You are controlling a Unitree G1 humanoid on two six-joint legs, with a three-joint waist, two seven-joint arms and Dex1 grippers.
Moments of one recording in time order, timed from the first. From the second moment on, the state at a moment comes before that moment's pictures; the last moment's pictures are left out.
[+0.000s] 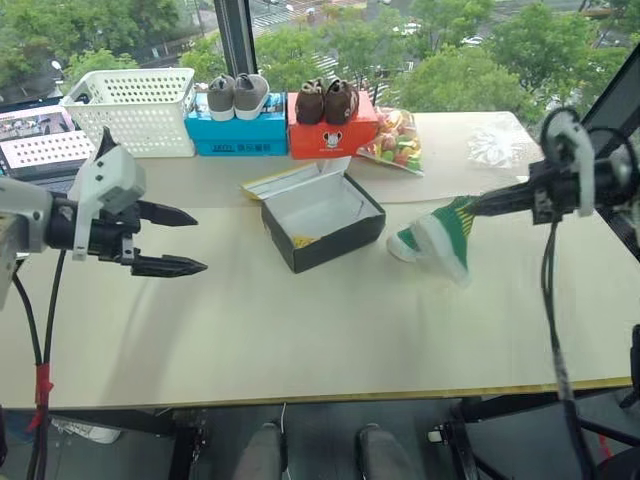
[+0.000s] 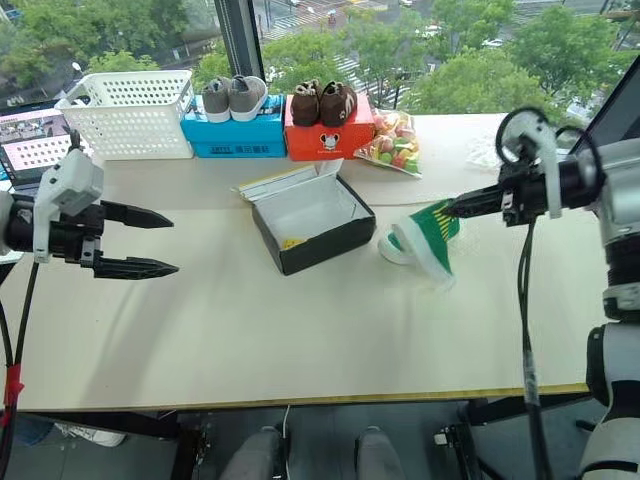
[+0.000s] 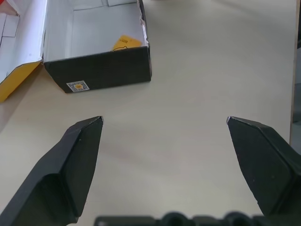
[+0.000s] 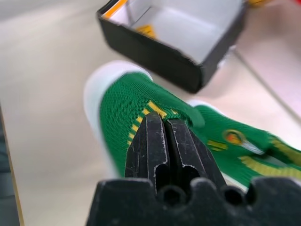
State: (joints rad) left arm -0.65 1.18 0.06 -0.04 -0.48 0.66 -1.38; right arm -1.18 -1.03 0.22 0.66 0.26 0.50 1.56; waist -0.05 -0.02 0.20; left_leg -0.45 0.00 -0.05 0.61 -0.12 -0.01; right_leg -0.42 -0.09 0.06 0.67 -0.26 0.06
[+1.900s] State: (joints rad) left arm -0.04 0.50 0.57 -0.41 -0.69 0.73 -0.64; right arm -0.44 -0.68 -0.26 -0.36 0.94 1.20 0.96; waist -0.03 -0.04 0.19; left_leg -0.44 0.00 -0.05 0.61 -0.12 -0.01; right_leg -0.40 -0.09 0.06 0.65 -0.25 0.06
